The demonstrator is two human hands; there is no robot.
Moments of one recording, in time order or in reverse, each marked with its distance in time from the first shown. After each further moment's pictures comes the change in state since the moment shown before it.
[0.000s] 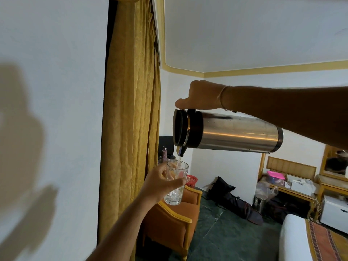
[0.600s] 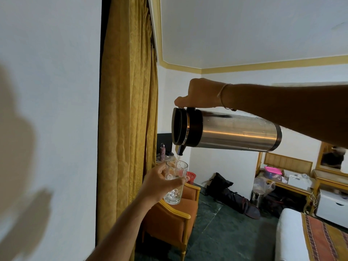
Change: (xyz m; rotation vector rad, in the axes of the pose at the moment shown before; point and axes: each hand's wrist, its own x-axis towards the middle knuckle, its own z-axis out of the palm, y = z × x) left_hand -0.007 0.003 0.010 -0.081 -0.026 -0.037; right_hand -0.009 0.008 0.002 0.026 -0.011 0.008
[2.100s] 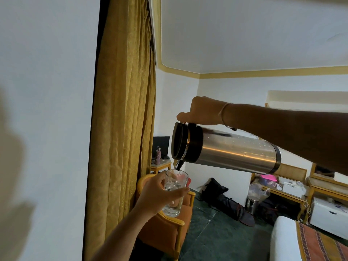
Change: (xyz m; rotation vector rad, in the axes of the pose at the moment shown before) left_hand 0.001 -0.009 0.021 0.011 0.016 0.064; right_hand -0.008 0.024 0.032 0.000 -0.073 0.074
